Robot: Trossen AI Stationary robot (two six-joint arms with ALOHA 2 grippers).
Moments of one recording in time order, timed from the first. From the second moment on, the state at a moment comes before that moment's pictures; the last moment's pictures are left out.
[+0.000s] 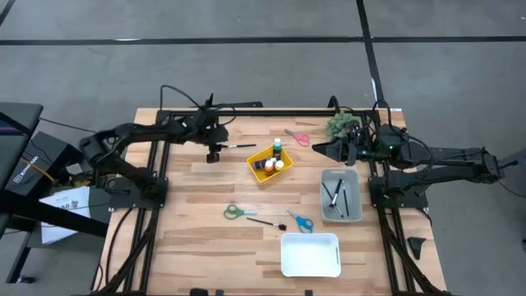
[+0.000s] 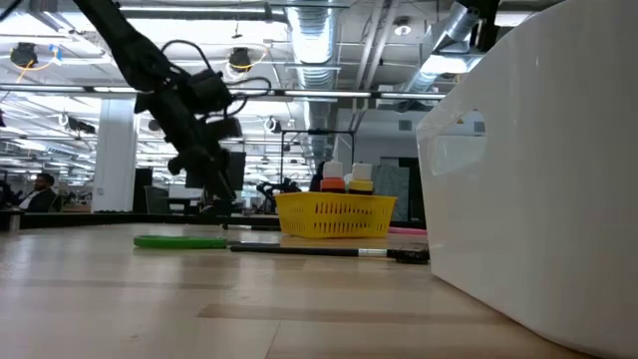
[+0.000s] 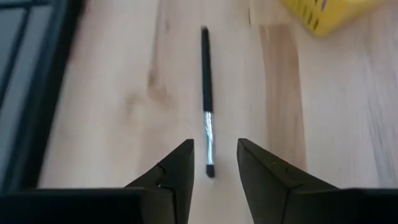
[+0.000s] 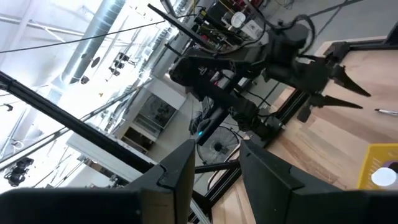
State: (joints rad) left arm 0.70 1.47 0.68 -0.12 0.21 0.66; right arm -0.10 0.77 0.66 0.17 -0.05 0.94
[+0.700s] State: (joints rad) left arm 0.78 1.63 0.68 -0.06 0.25 0.73; right arm -0.12 0.82 0.66 0.17 -0.05 0.97
